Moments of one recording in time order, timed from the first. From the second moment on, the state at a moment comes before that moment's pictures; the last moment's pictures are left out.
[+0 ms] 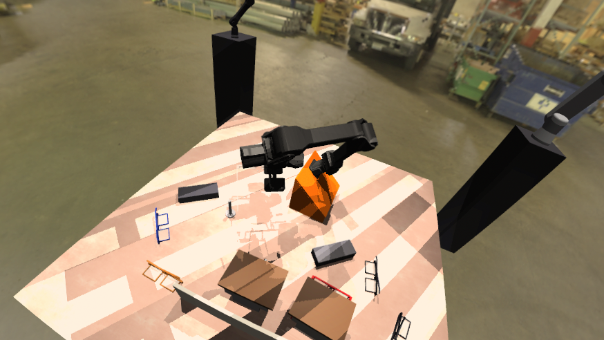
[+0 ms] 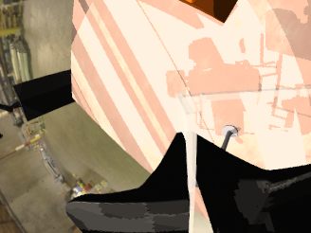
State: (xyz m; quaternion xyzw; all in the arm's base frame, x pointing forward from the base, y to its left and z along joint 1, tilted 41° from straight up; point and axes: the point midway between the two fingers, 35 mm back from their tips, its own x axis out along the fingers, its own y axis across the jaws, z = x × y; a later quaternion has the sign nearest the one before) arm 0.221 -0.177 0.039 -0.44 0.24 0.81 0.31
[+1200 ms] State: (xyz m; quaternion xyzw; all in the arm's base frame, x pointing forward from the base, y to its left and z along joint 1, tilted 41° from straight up) arm 0.252 -0.068 0.022 -0.41 0.29 0.69 0.52
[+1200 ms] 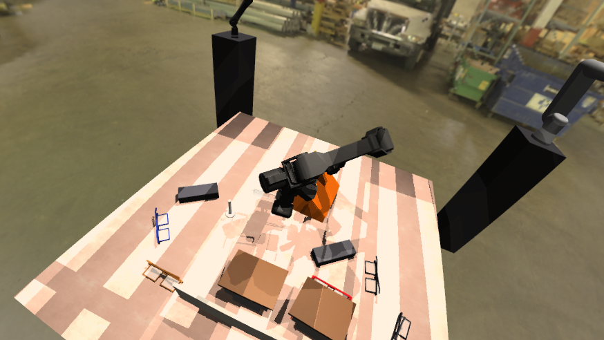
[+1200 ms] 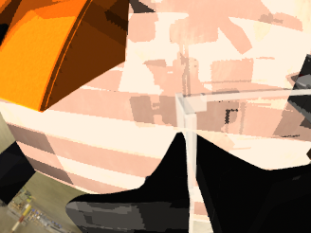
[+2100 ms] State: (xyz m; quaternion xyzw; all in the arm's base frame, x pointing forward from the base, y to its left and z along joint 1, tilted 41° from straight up) arm 0.252 0.011 0.015 -0.32 0.26 0.63 0.65
